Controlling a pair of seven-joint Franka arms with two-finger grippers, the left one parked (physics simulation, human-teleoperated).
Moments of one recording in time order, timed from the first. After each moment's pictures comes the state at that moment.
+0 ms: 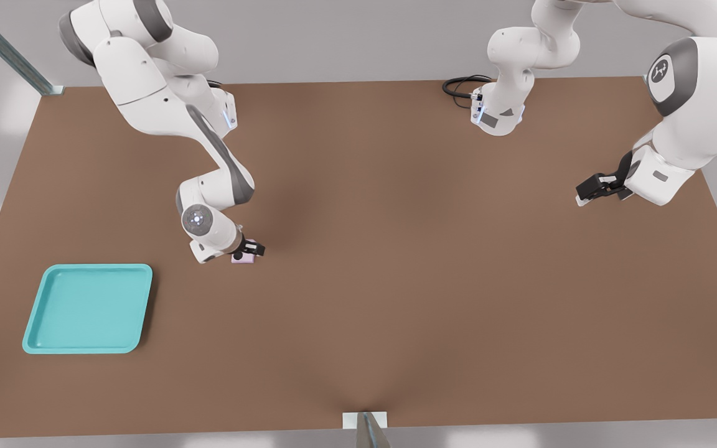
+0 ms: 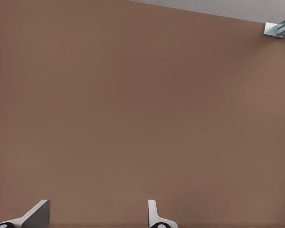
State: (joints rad) arm 0.03 0.40 0.29 -2.16 -0.04 2.43 0.59
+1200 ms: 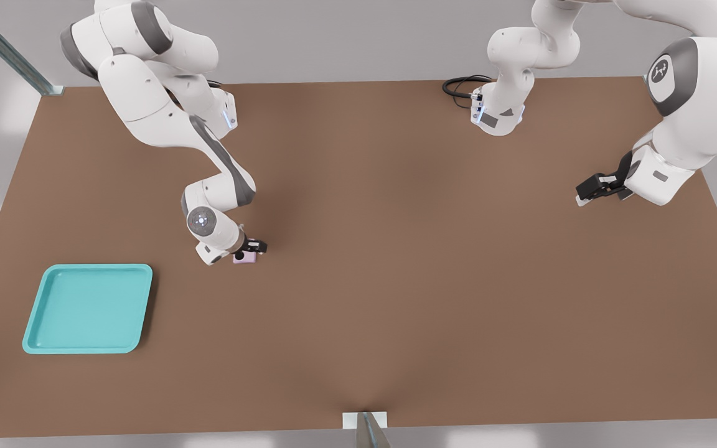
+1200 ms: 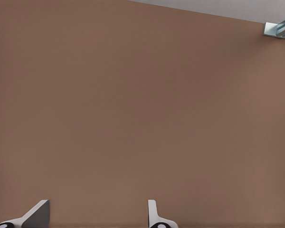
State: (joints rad) arm 0.01 0.47 0.30 -2.21 -0.07 2.57 0.45
